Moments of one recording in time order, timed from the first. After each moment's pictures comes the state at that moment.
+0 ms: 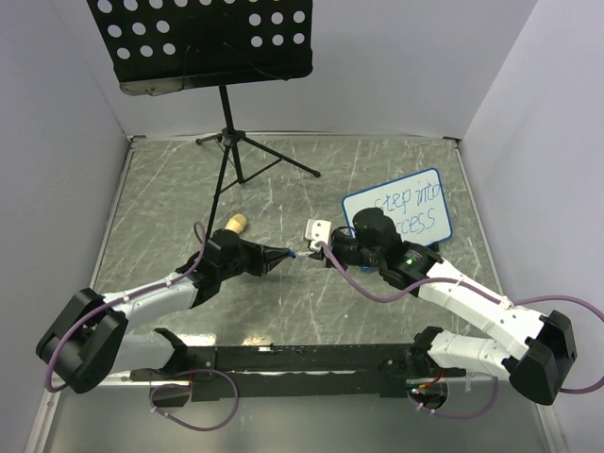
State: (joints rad) left arm -0.63 1.23 0.45 0.28 0.20 -1.95; right arm 0.80 1.06 0.85 -0.27 -0.37 -0.53
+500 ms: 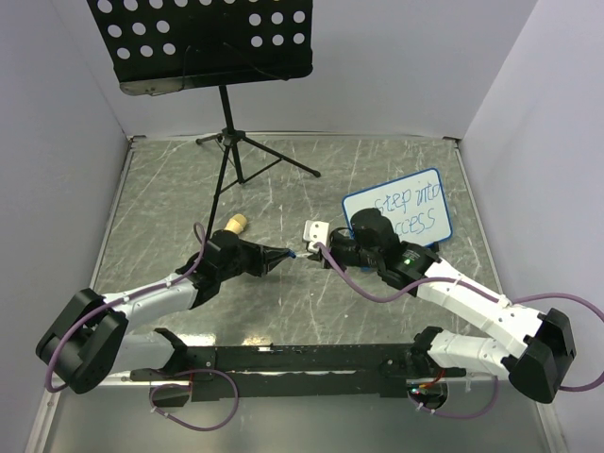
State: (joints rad) left arm -0.63 1.22 0.44 0.31 0.20 -1.96; right arm 0.81 1.07 0.85 -0.27 -0.37 -0.53
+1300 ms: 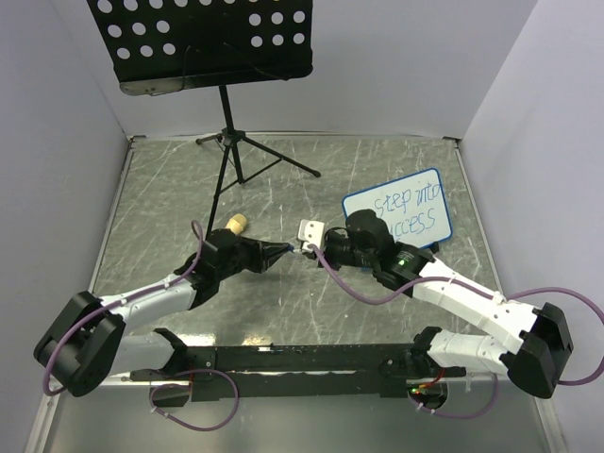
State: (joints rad) left arm -0.63 1.20 0.44 0.35 0.19 -1.96; right arm 0.83 1.10 0.85 -0.20 -0.32 -0.53
